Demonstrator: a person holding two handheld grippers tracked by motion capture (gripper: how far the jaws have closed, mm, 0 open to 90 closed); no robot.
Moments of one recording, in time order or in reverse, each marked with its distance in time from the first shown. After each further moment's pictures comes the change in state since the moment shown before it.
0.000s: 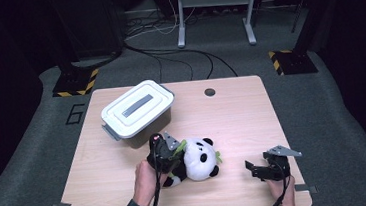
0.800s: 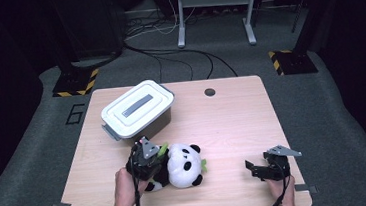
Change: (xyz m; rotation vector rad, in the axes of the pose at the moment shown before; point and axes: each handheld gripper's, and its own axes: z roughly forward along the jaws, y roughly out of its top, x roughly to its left) left arm 0.032 -0.037 -0.038 -0.043 0.025 -0.040; right arm 0.000 0.000 0.000 0.007 -0.008 0.011
